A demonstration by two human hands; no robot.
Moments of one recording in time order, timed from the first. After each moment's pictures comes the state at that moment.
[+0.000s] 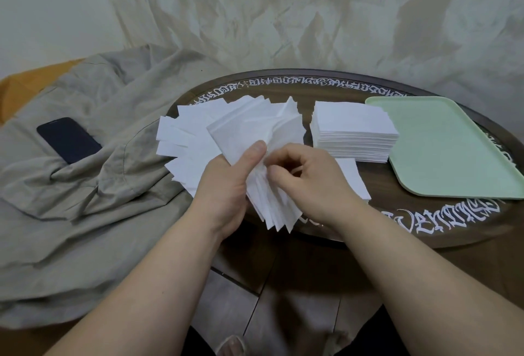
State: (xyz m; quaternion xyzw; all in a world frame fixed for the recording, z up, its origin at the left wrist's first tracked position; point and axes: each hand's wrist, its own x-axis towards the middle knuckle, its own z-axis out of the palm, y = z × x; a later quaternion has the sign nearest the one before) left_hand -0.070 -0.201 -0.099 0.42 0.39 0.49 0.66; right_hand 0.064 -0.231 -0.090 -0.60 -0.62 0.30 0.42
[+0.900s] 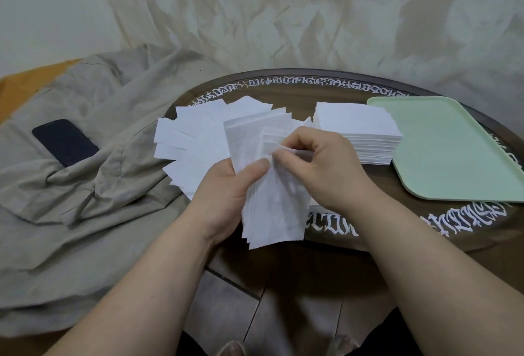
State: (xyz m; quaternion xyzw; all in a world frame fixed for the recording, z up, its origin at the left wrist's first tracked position) left_hand -0.079 -0.190 -0.110 0.46 0.36 0.42 0.69; right_hand 0.080 -0.210 -0.083 -0.58 -0.66 0.21 0.44
